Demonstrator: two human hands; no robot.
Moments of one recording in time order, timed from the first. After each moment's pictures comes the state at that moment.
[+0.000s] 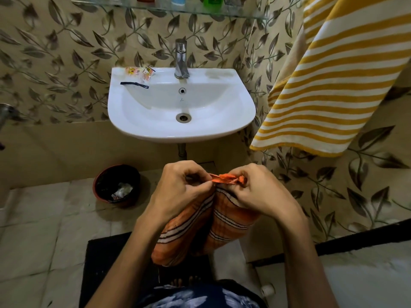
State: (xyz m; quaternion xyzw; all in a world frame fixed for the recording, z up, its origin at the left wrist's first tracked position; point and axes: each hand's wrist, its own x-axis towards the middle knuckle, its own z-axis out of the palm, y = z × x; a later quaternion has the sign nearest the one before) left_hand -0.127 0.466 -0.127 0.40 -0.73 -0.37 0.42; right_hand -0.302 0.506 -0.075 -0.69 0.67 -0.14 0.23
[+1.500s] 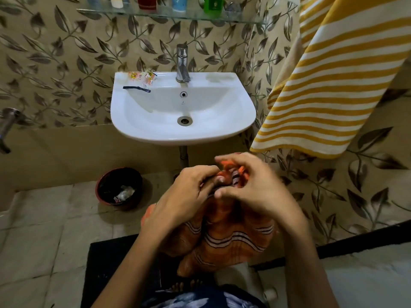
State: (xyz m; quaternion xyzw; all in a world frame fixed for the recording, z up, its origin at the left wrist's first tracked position) left_hand -0.139 0.474 -0.116 0.35 -0.81 -0.32 0.33; right_hand -0.299 0.511 -0.068 -0.66 0.64 -0.25 0.30
